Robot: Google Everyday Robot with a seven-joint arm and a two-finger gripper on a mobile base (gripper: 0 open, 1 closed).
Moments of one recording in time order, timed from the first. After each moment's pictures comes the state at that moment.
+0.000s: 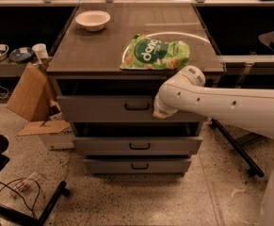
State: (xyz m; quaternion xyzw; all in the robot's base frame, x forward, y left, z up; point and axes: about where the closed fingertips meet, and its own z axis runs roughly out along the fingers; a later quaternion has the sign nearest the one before) arm 0.679 -0.104 0.646 -0.57 0.78 -0.10 0.25
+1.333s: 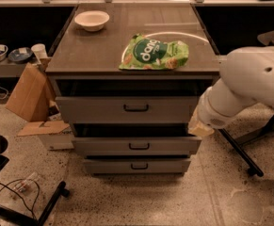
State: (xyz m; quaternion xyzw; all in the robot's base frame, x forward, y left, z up) arm 0.500 -0.175 0.752 -0.61 0.78 0.00 0.16
